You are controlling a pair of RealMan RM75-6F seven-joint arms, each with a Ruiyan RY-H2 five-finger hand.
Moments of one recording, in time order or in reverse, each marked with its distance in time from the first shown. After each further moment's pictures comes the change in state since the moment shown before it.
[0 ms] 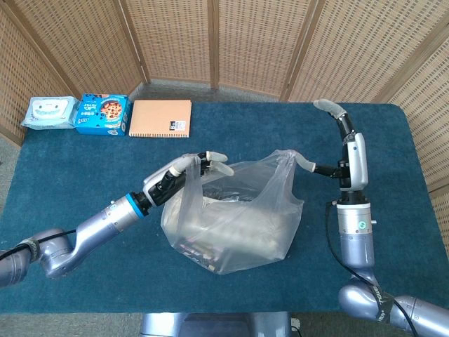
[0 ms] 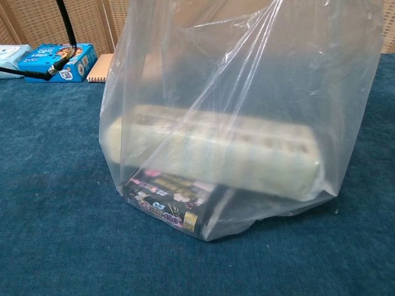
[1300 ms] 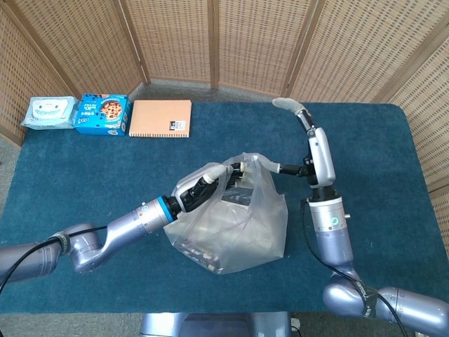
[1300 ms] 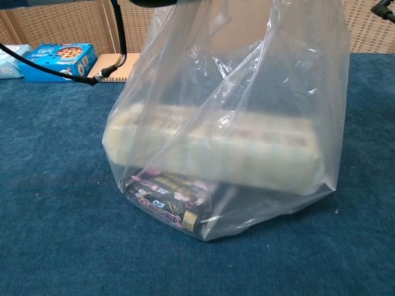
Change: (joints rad) left arm -0.093 -0.114 -0.054 0.038 0.007 -0.090 -0.047; right arm 0.131 -0.037 0.002 -0.046 0.050 -0.034 -0.153
